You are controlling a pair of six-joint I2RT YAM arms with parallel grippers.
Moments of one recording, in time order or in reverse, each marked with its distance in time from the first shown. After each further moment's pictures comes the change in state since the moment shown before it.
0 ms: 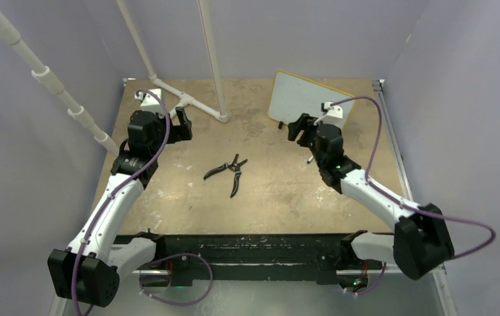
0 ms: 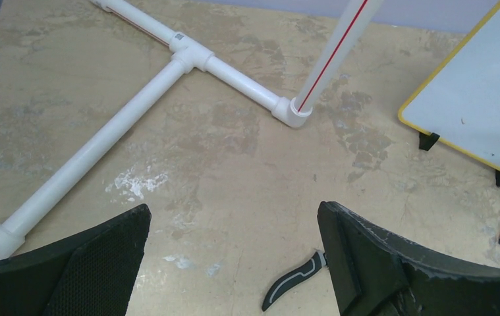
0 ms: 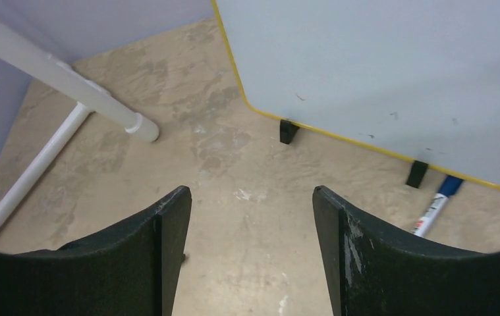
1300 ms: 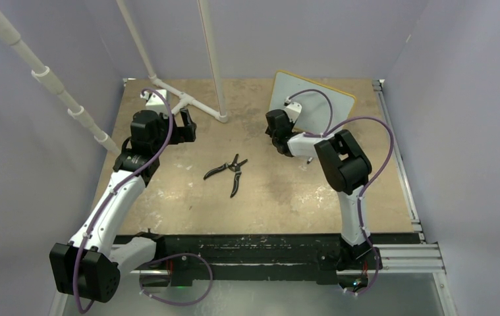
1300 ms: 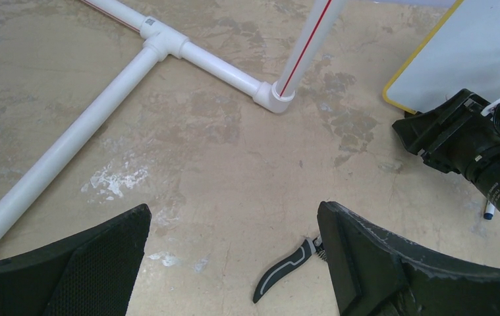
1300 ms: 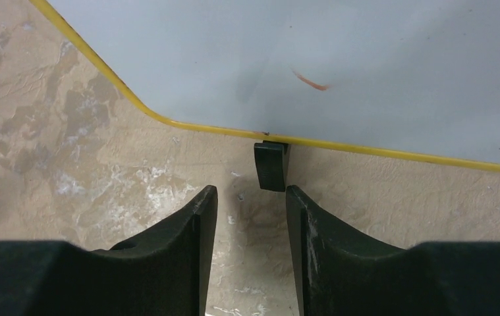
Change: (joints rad) left arm 0.000 0.034 -0.001 -0.005 0.078 0.011; right arm 0.084 0.935 0.565 -0.018 0.288 0.206
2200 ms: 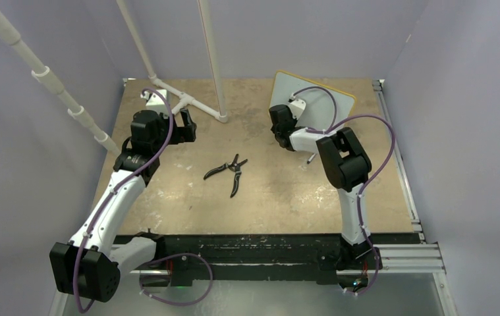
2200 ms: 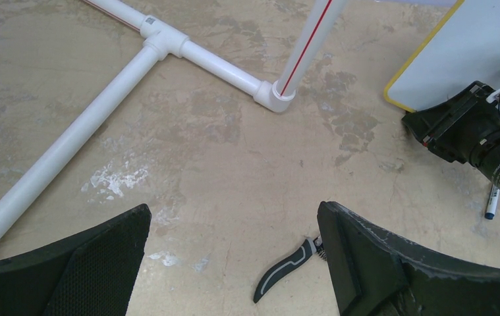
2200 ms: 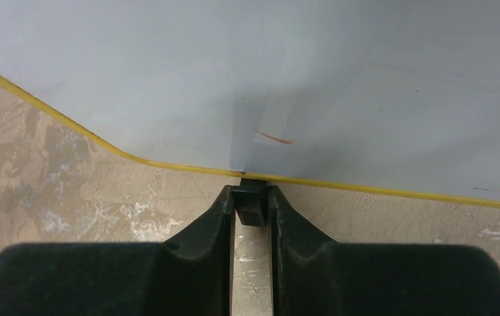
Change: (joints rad) left arm 0.000 0.003 0.000 0.000 0.000 0.002; right arm -0.046 0.032 0.072 -0.087 -0.007 0.046
